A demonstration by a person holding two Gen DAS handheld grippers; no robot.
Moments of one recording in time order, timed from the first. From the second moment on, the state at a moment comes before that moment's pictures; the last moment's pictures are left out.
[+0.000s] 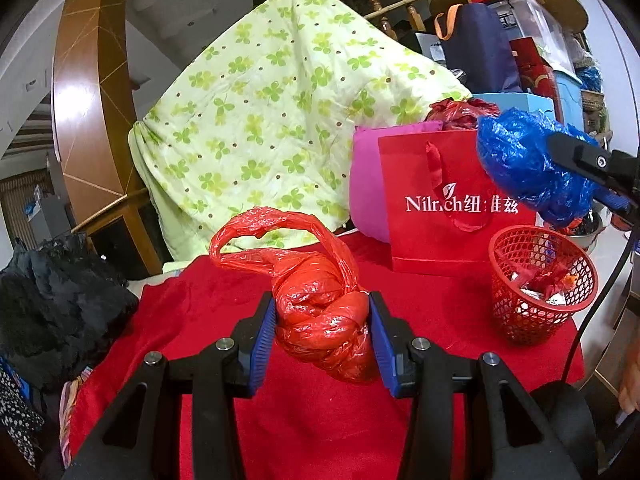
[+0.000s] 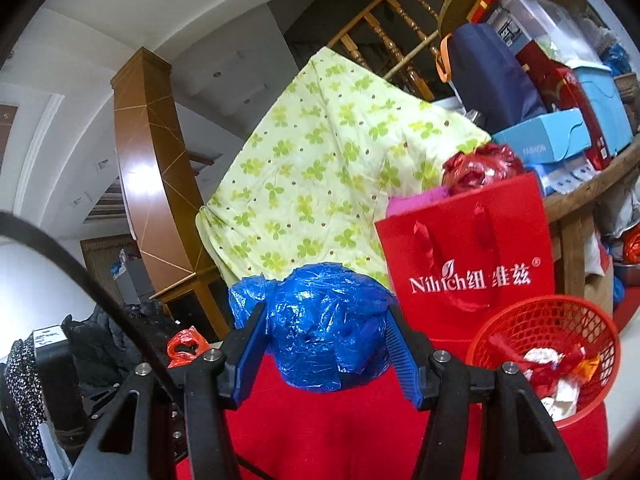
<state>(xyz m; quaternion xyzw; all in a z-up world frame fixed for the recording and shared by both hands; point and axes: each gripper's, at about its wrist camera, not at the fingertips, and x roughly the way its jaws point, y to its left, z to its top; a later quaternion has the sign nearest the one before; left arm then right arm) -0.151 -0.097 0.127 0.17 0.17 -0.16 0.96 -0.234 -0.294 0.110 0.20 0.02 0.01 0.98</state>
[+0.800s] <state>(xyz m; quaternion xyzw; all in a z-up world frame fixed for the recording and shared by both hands) -0.176 -0.142 0.135 0.20 0.16 -0.19 0.95 -0.262 -0.330 0.119 0.21 -0.01 -0.01 0.98</state>
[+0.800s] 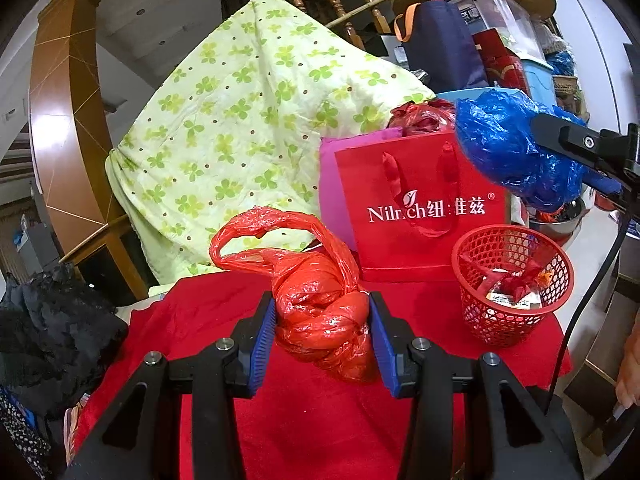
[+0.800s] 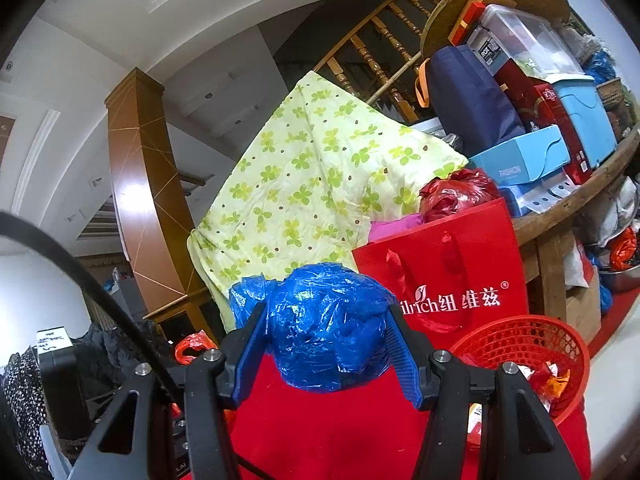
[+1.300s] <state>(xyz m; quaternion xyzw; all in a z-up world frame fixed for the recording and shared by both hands) -0.189 -0.154 0.136 0.21 0.15 -0.21 0.94 -0.281 -0.335 0.124 0.21 -0.02 -0.02 0.98</state>
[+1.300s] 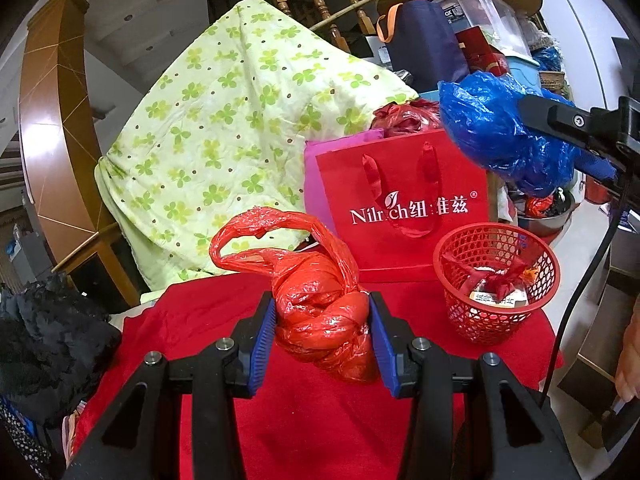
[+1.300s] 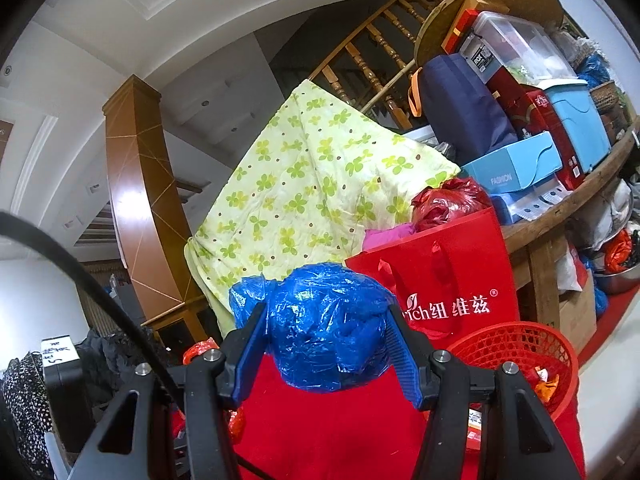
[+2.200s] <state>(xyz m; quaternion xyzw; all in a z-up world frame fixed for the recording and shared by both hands) -0.200 -0.179 0.131 0.24 0.15 -0.24 0.93 -0.299 -0.352 0.120 0.22 -0.03 -0.04 0.97</state>
